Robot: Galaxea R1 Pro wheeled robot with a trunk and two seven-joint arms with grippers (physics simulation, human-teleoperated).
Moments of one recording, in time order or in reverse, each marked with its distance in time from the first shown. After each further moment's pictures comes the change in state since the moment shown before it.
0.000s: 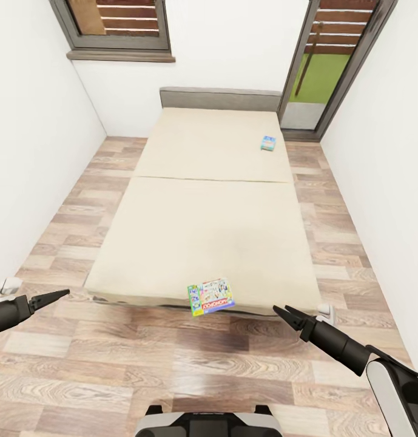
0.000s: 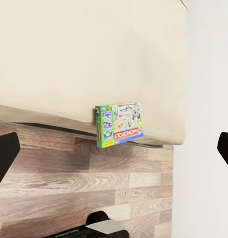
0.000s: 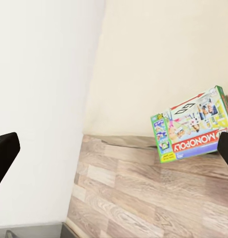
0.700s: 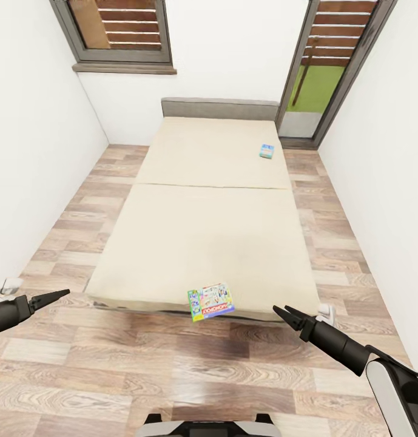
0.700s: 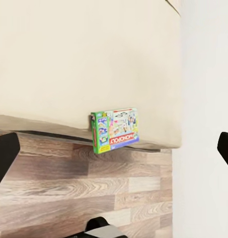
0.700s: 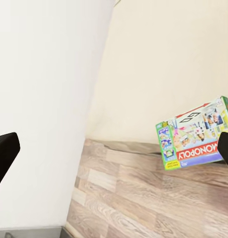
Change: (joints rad) left arm 0.000 0.000 0.000 0.000 0.000 0.000 0.000; right arm 0.000 0.001 0.001 0.001 0.000 0.000 0.000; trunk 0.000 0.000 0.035
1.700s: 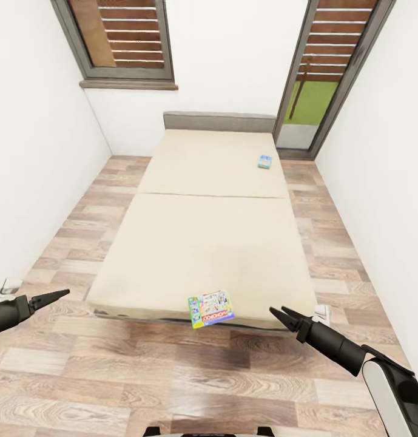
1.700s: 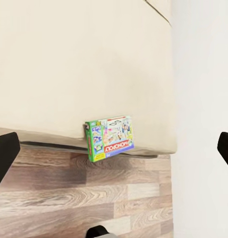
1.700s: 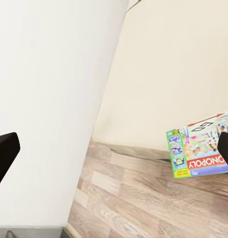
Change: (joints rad) left arm 0.000 0.000 0.000 0.000 0.000 0.000 0.000; right arm 0.000 0.000 0.024 0.000 0.001 -0.001 -0.001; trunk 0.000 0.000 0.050
